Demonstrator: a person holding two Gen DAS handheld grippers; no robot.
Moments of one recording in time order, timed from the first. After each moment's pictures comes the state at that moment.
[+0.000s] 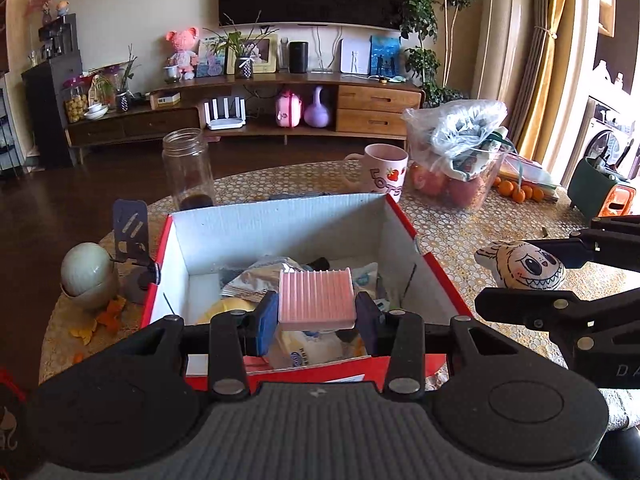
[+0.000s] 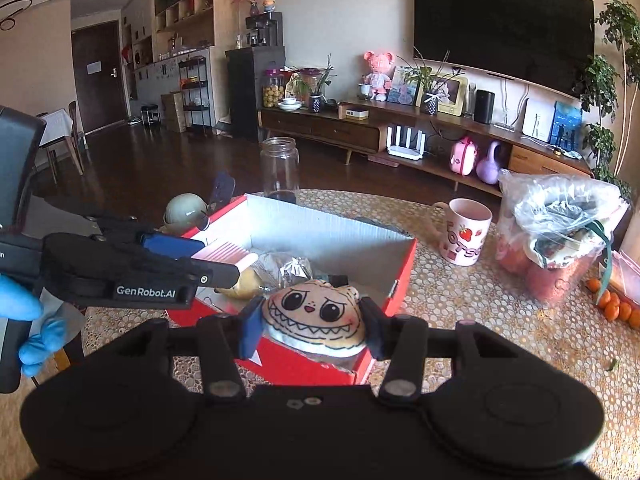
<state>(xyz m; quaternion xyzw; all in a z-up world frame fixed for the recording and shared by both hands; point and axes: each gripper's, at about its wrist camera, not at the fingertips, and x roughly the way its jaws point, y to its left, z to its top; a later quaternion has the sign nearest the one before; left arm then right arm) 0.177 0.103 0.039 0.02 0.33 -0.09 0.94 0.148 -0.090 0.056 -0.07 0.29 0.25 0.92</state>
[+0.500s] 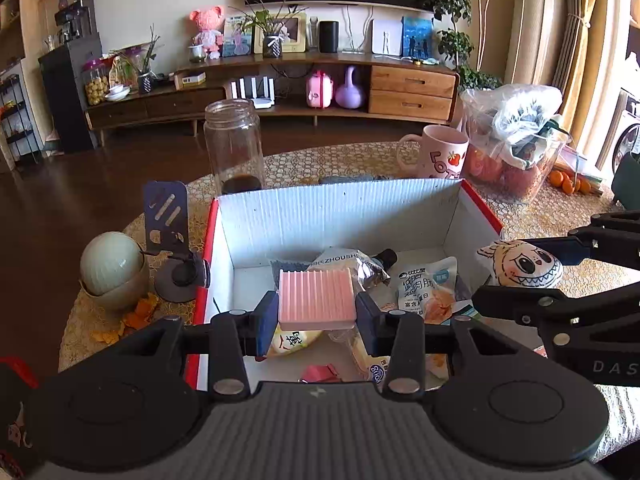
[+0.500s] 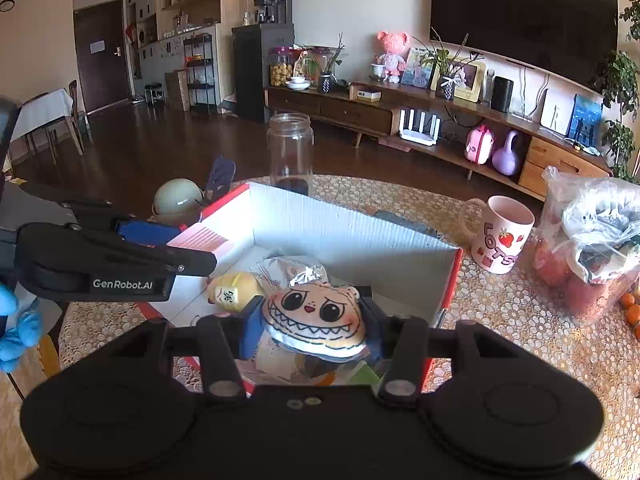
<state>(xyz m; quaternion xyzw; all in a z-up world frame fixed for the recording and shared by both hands) 0.230 0.142 0.008 0.03 0.37 -0.06 0.93 0.207 -0.040 0.022 -0.08 0.33 0.25 0.91</state>
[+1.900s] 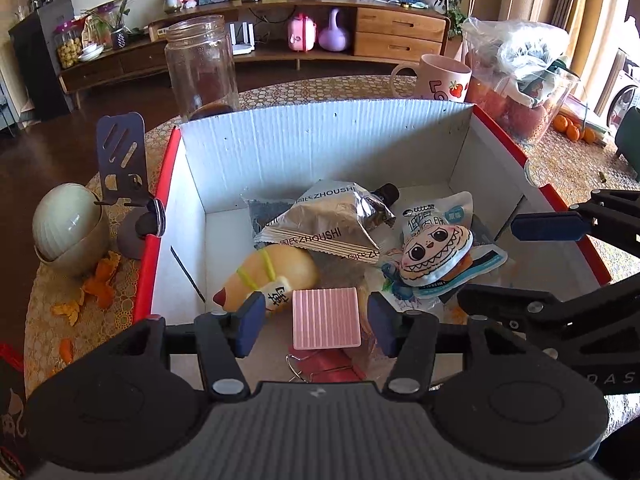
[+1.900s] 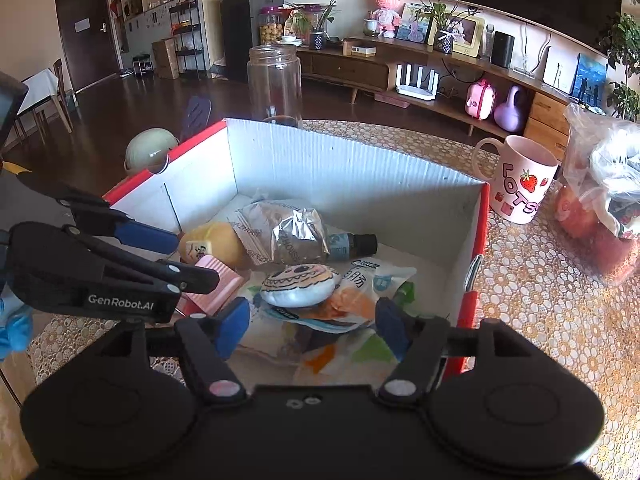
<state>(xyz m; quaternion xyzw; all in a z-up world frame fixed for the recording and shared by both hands) 0.255 0.142 -0.041 0.04 0.44 -0.08 0.90 0.232 -0.032 -0.028 -0.08 0.38 0.24 0.89</state>
